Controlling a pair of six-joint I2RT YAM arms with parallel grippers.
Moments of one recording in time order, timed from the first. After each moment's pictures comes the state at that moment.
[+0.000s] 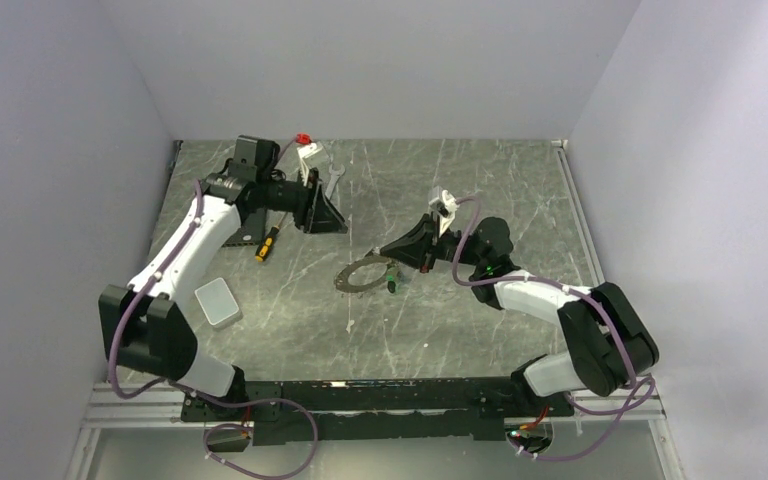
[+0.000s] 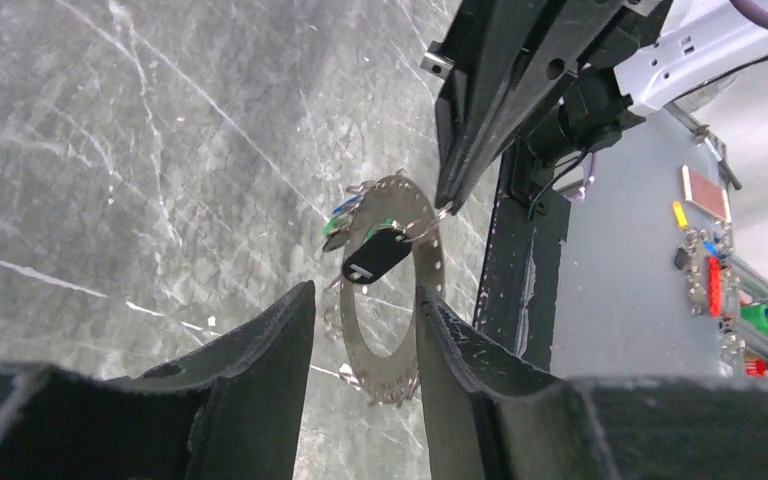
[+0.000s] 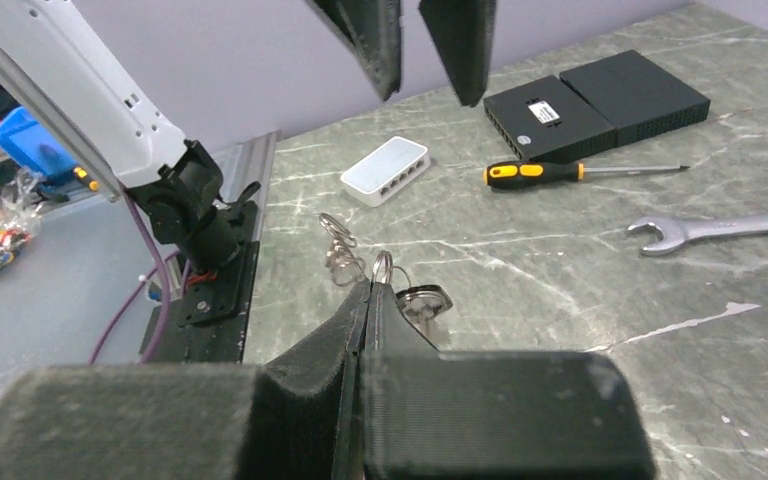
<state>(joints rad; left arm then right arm) -0.29 1.45 1.33 -0.63 1.06 0.19 0.49 1.39 0.55 1.03 -0.94 0.42</state>
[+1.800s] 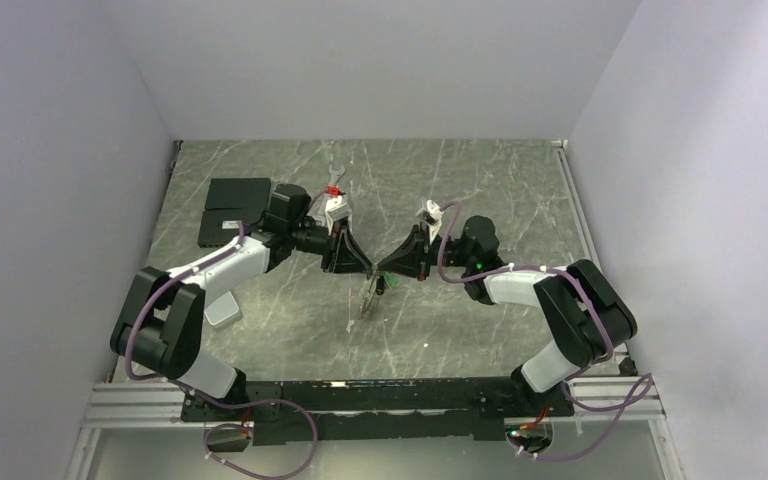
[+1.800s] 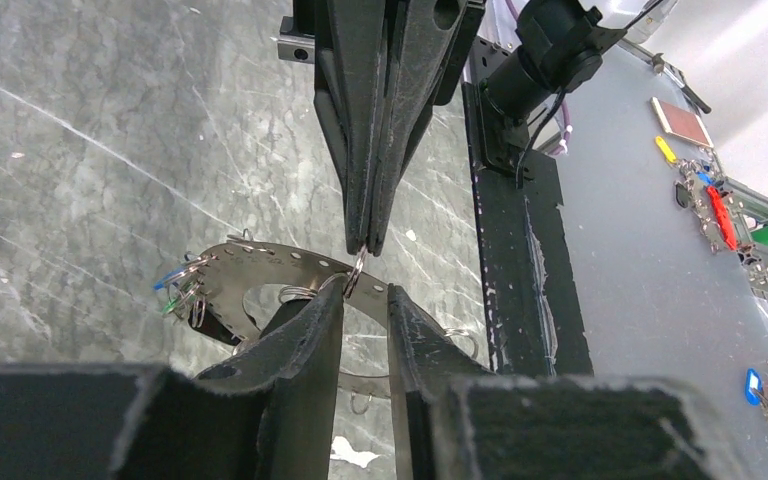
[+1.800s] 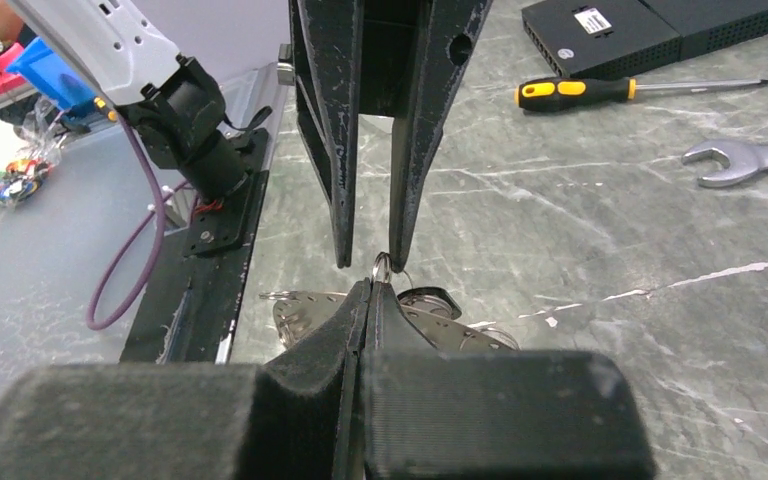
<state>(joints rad) -0.41 1.50 0.88 0.05 1.20 0.09 0.48 1.56 0.57 1.04 -1.07 0.35</state>
